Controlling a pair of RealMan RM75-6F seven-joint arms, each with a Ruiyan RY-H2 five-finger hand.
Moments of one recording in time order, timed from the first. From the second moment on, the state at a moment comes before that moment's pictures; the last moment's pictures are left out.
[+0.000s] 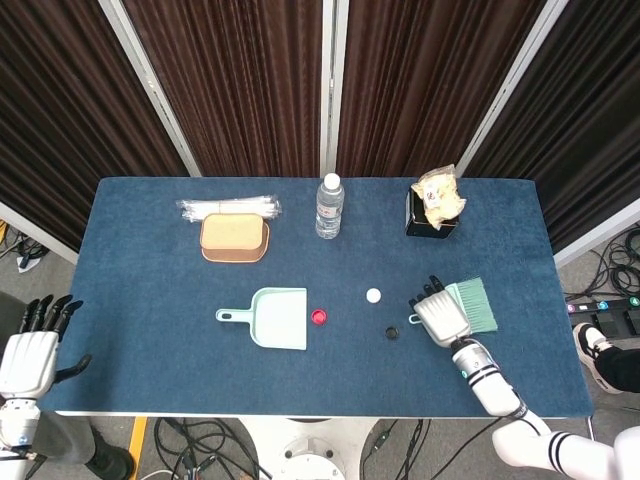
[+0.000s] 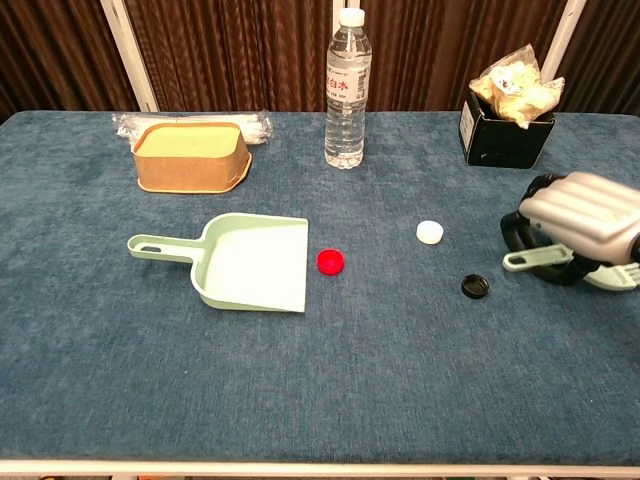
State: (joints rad) left arm -0.07 -1.24 -0.04 -1.49 1.46 1.45 0.06; right arm 0.54 -1.57 0.04 -1.25 -1.40 1.00 -0.49
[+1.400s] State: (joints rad) left arm -0.57 -1.46 -0.13 -1.62 1.16 0.91 0.39; right arm 0.59 -1.24 0.14 -1.50 -1.49 1.05 0.27
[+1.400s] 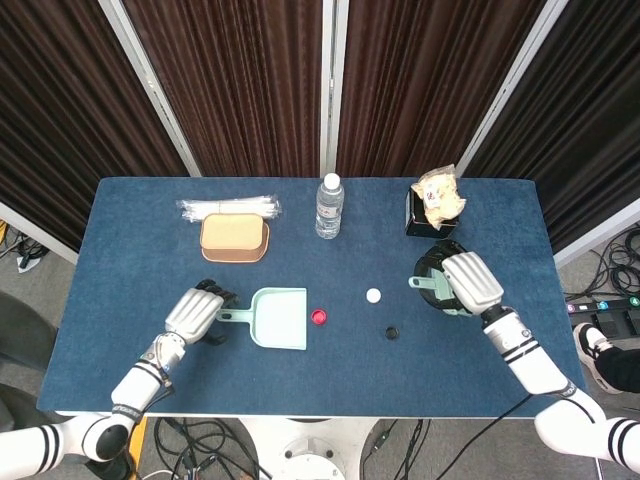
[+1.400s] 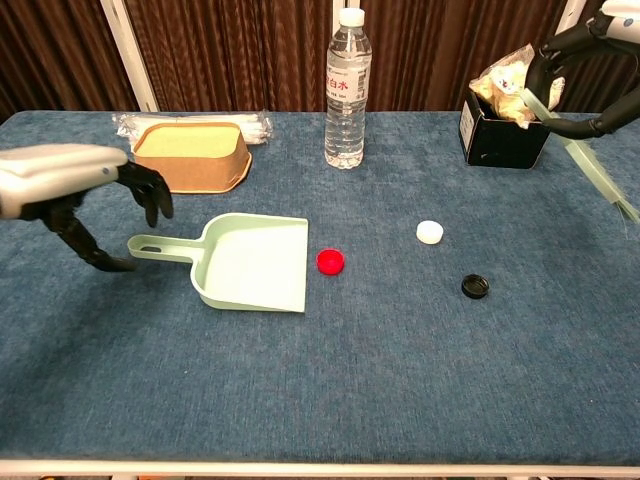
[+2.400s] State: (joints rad) left arm -0.67 -1.61 -0.11 -1.51 0.95 0.97 0.59; right arm 0.60 -1.27 0.11 -1.44 -1.50 1.04 0.32
